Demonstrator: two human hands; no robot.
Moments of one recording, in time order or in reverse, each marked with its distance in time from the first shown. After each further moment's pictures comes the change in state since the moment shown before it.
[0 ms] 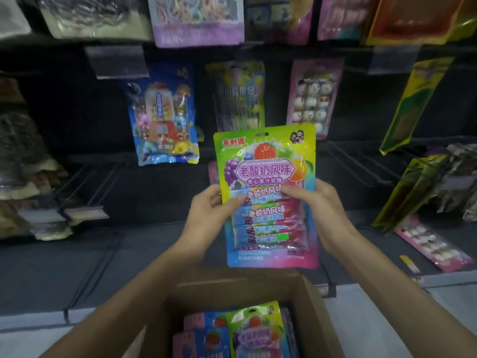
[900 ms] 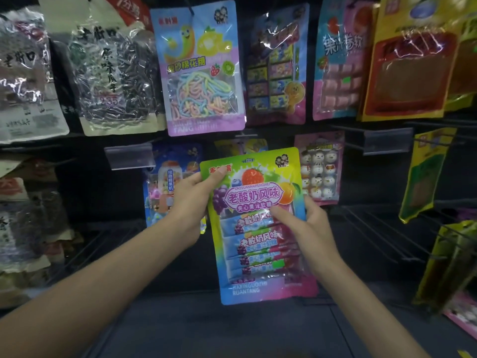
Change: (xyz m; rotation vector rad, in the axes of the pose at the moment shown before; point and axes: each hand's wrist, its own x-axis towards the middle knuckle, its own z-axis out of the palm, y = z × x) left_hand 0.100 0.135 -0.006 -0.175 0.184 0.067; right_hand 0.078 -0.051 0.026 -0.014 -0.073 -0.337
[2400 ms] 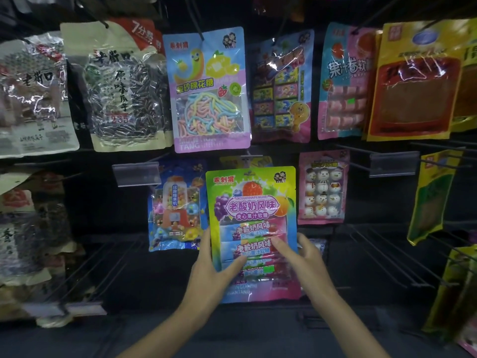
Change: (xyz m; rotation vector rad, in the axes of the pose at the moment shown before) left_hand -0.036 -0.101 -0.021 0.425 -0.061 0.220; right_hand 0.003 0.042 0.002 -0.036 -0.023 0.186
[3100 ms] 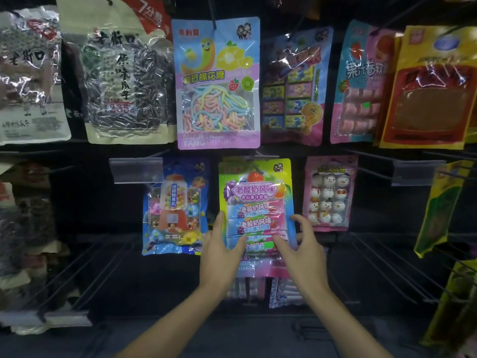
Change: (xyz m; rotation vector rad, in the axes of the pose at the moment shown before) left_hand 0.070 -0.033 0.025 0.186 0.166 -0.047; right_hand 0.047 0.015 0.019 -0.447 0.271 -0.171
